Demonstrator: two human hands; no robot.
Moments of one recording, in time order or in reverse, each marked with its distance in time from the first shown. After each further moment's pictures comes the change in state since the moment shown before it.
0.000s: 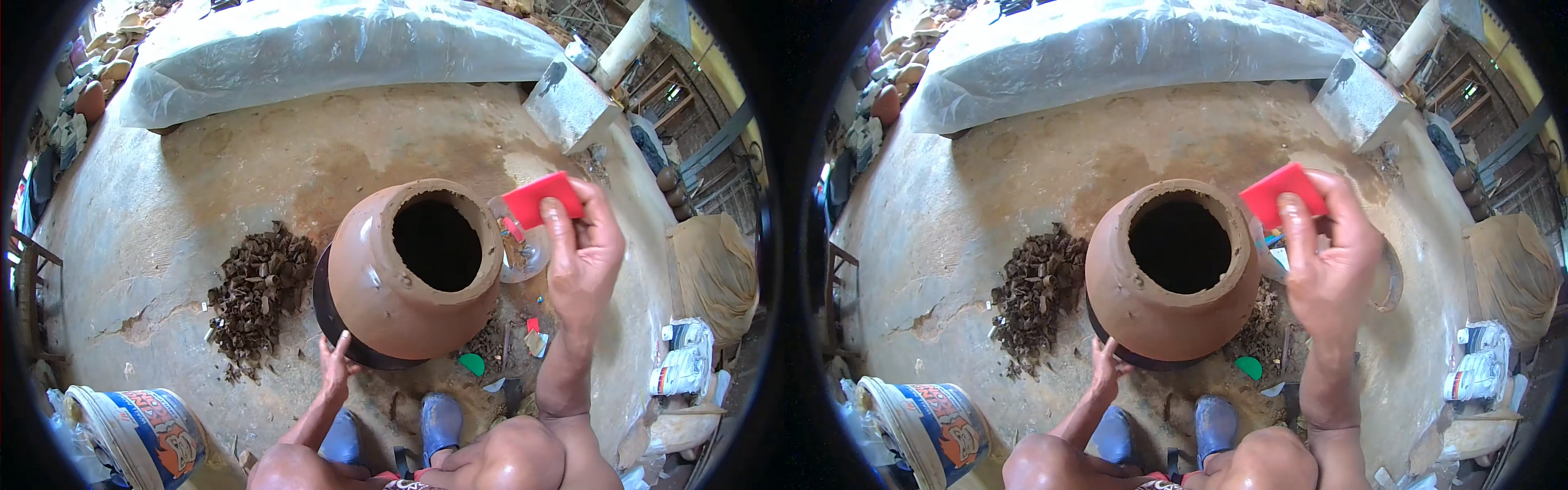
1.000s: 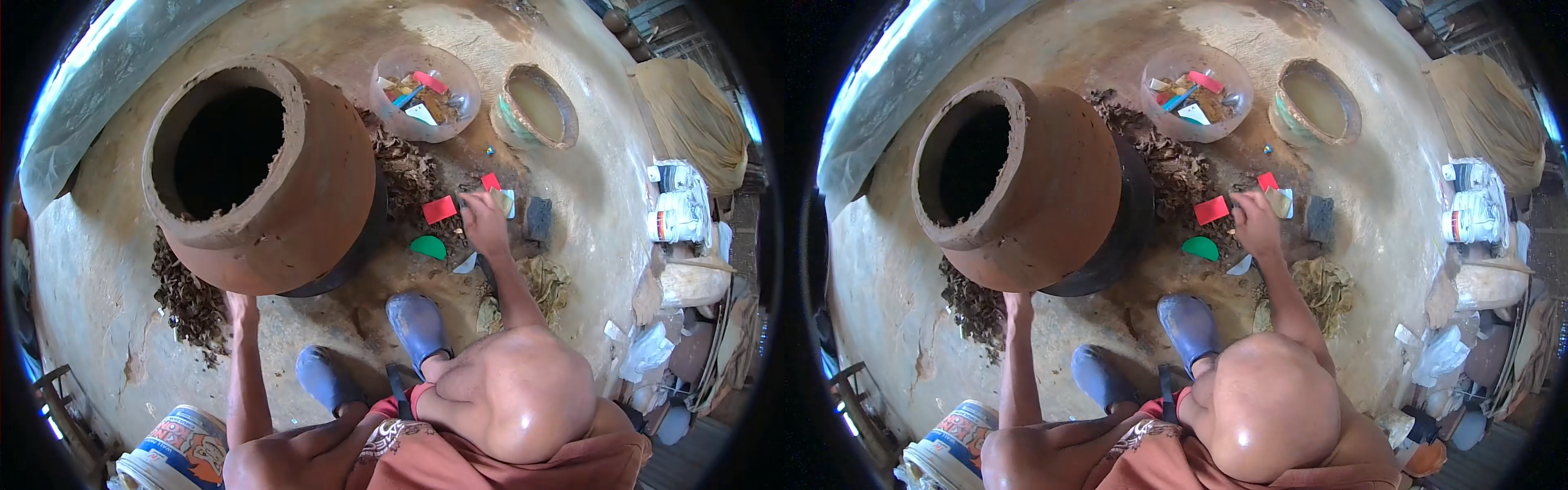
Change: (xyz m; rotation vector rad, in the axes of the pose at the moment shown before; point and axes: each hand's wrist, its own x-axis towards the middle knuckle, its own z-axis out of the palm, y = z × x) left_hand 0.121 0.005 -0.108 0.450 -0.145 0.412; right_hand -0.293 0.300 -0.102 -0.529 -0.370 0.466
